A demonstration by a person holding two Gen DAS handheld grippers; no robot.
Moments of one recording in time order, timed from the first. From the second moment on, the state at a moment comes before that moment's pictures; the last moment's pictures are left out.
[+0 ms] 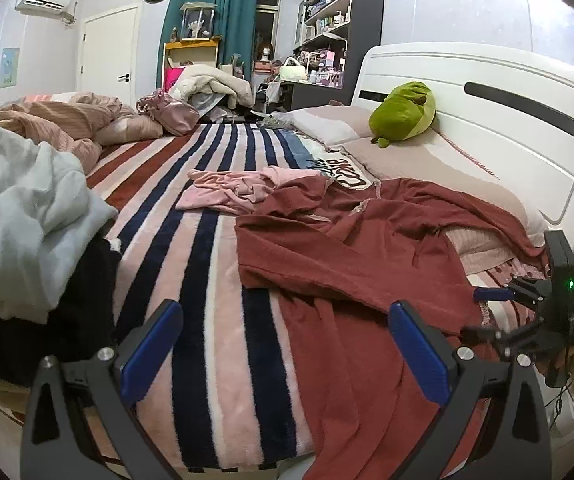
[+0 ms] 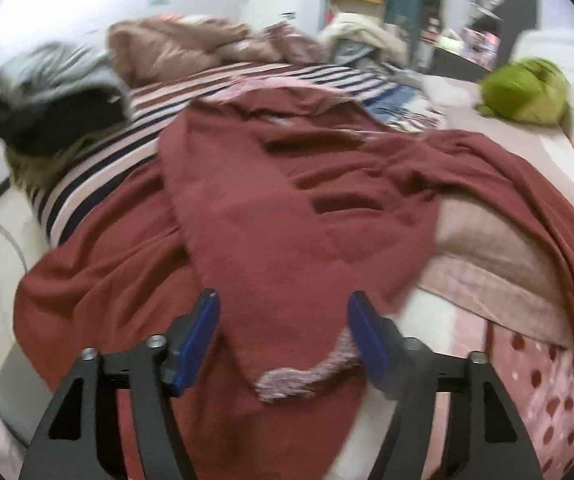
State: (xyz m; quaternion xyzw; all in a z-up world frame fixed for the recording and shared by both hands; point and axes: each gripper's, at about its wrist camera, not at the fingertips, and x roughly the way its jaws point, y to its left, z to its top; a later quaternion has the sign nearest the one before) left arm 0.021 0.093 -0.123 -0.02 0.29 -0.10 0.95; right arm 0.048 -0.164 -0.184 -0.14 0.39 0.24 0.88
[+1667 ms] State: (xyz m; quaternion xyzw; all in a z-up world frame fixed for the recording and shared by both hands) left arm 0.035 0.097 -0.146 -0.05 0.34 -0.10 0.93; right arm 0.072 -0.149 -0.193 -0.22 0.36 0.17 0.89
